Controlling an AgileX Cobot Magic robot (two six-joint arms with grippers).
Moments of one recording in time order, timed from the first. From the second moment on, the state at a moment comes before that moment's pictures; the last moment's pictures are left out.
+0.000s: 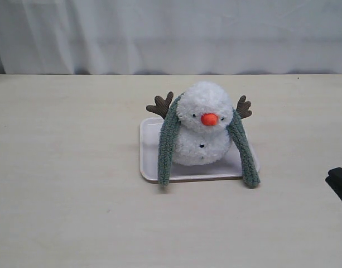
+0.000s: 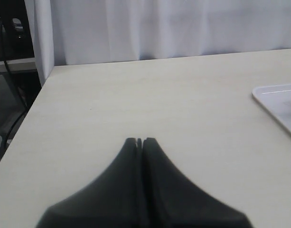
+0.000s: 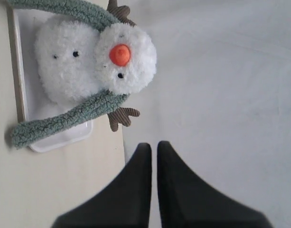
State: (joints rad) left arm -0.05 0.00 0.00 -0.04 0.34 0.10; right arm 0.41 0.32 -0.10 0.09 0.05 -1.50
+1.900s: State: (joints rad) left arm -0.05 0.00 0.00 -0.04 0.34 0.10; right arm 0.00 0.01 0.00 0.01 0.10 -1.50
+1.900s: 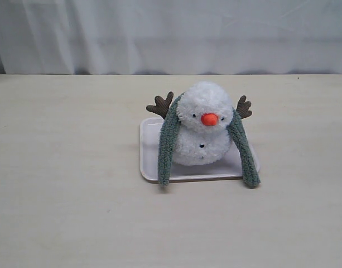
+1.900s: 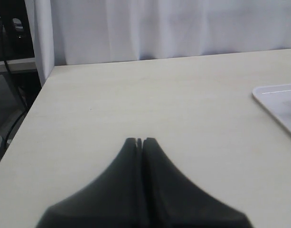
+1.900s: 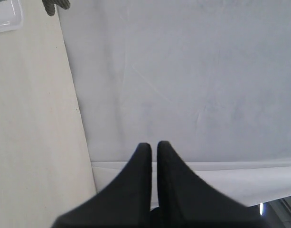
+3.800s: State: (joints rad) left arm -0.05 0.00 0.00 -0.04 0.34 0.10; right arm 0.00 0.00 0.00 0.01 0.37 -1.47
